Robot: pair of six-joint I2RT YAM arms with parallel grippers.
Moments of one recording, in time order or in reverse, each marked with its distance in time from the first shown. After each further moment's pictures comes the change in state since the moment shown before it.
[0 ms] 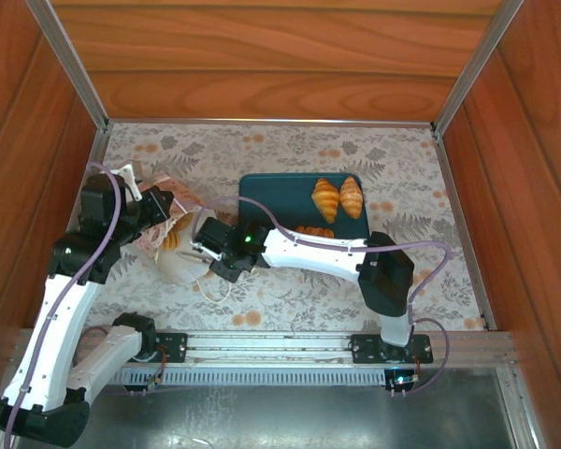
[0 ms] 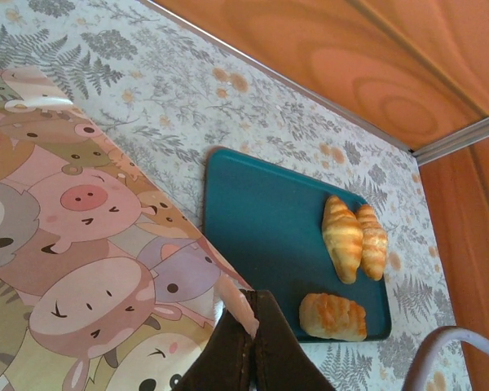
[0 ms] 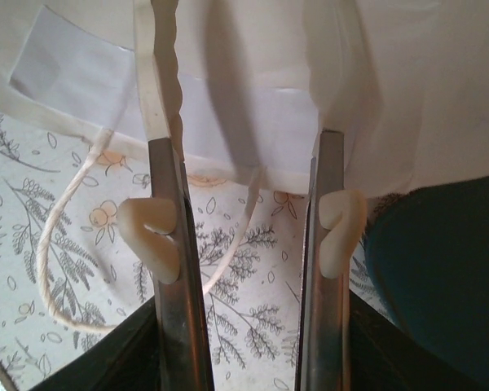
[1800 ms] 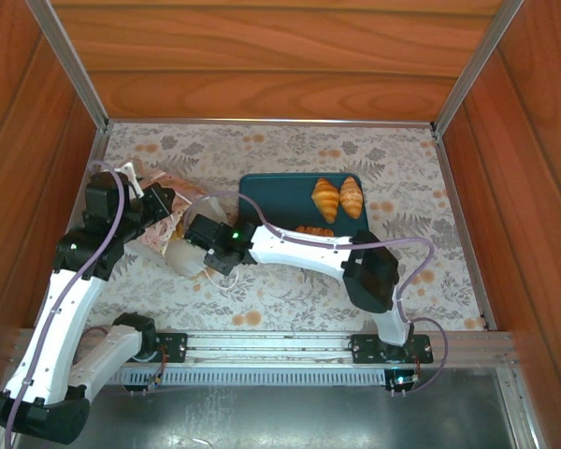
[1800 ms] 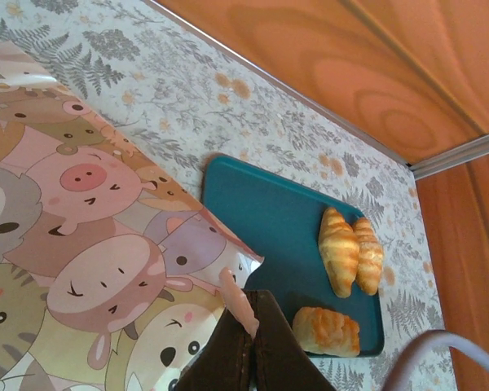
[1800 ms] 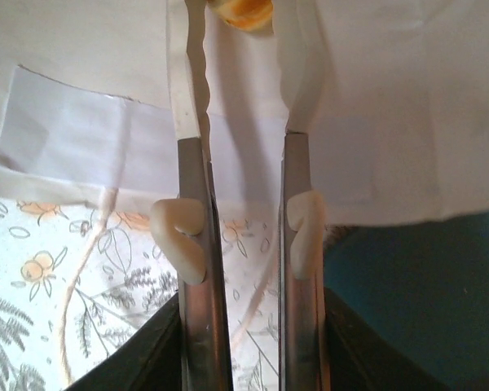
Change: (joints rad) left arm 0.000 0.018 -0.027 0.059 -0.029 -0.051; right arm 0.001 0.082 0.129 -0.077 0.128 0.010
